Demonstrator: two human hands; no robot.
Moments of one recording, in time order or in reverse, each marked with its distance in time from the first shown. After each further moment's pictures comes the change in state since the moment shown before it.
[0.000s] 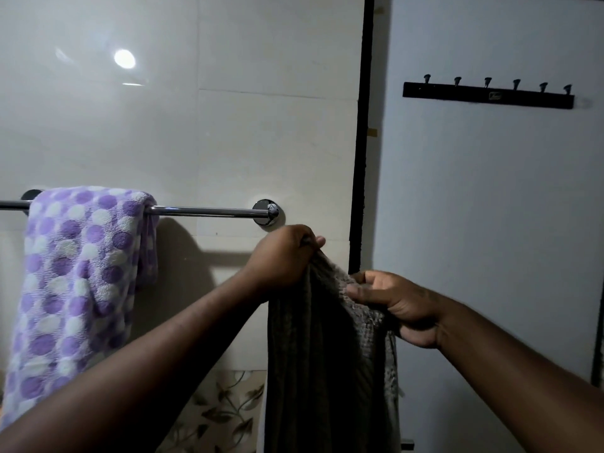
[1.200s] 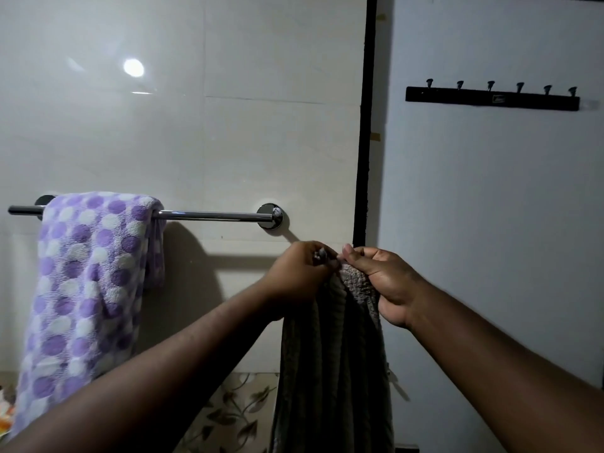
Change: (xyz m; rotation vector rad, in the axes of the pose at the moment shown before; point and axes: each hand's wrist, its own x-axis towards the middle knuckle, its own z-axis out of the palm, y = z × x) left_hand -0.016 0.011 0.015 -0.456 -0.147 -0.081; right_hand 0.027 -0.025 0.026 0.172 0.254 -0.215
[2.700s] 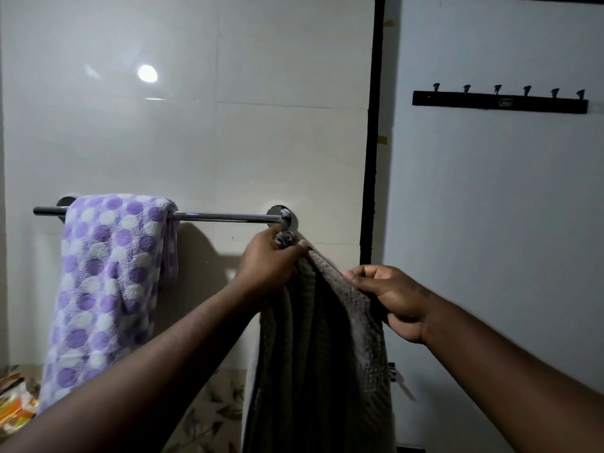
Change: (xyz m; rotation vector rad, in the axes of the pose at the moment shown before) left_hand -0.010 -0.010 -0.038 -0.026 0.389 -0.074; right_hand -0.017 0.011 -0.005 -0.131 -0.117 0.078
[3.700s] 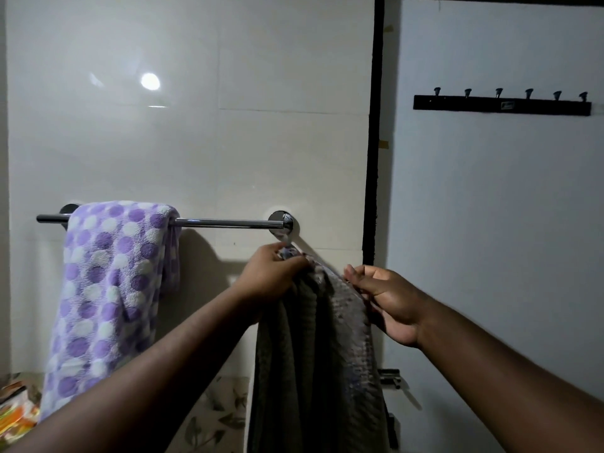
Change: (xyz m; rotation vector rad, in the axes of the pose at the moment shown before) left_hand -0.009 0.003 -0.009 -0.158 -0.215 -0.081; right_hand 0.001 -0.006 0.009 0.139 -0.056 0.035
